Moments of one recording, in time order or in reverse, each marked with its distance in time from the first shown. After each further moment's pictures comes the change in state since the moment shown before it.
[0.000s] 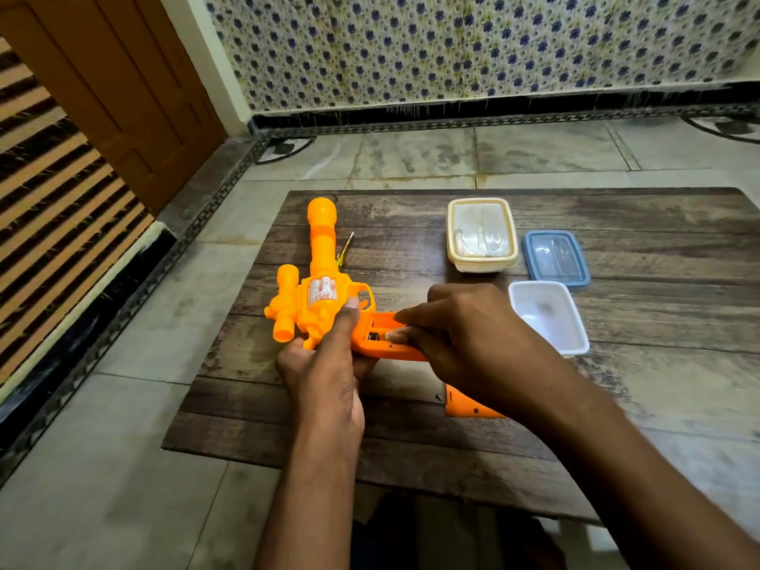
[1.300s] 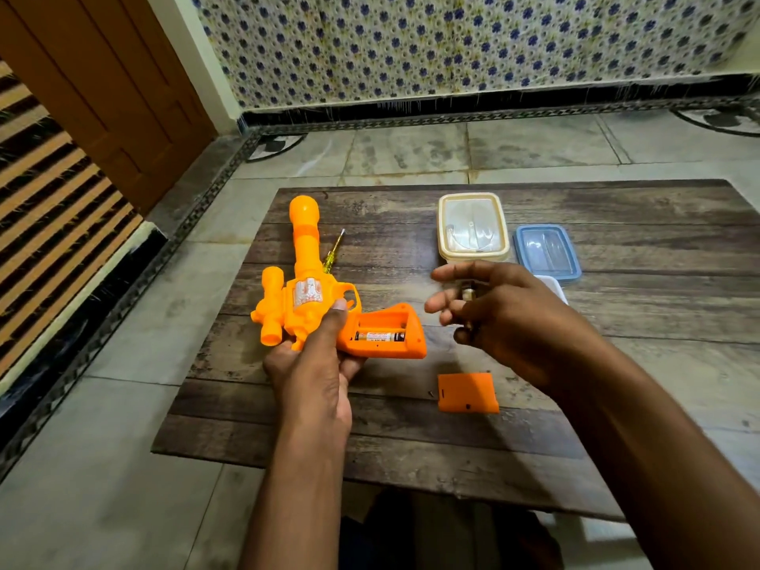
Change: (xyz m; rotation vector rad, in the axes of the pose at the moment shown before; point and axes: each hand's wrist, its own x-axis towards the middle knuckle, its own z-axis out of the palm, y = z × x) left_hand 0.006 0.000 -0.002 -0.018 0.018 -0.070; right_hand -0.002 0.025 -0.018 1.187 0.037 0.803
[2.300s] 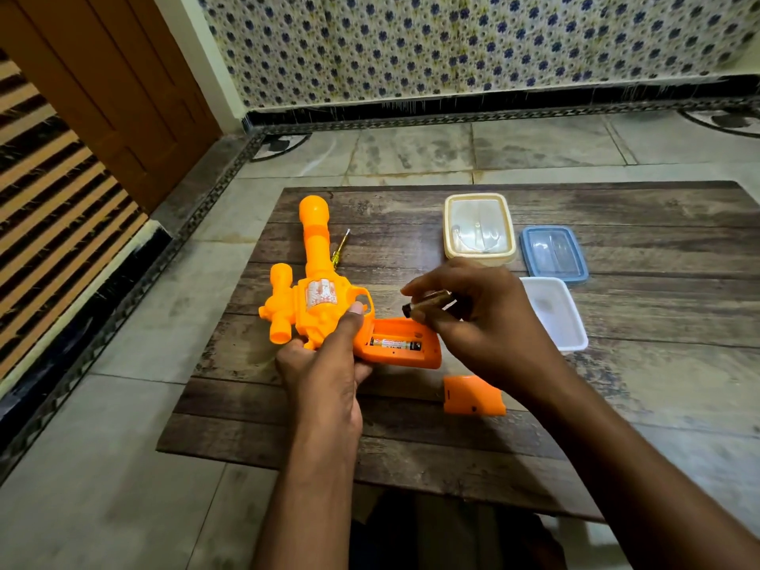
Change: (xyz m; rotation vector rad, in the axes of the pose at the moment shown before) left_hand 0.000 -0.006 -0.001 0.125 0.003 0.044; right_hand 0.007 0.019 0.016 -0.653 0.070 -0.671
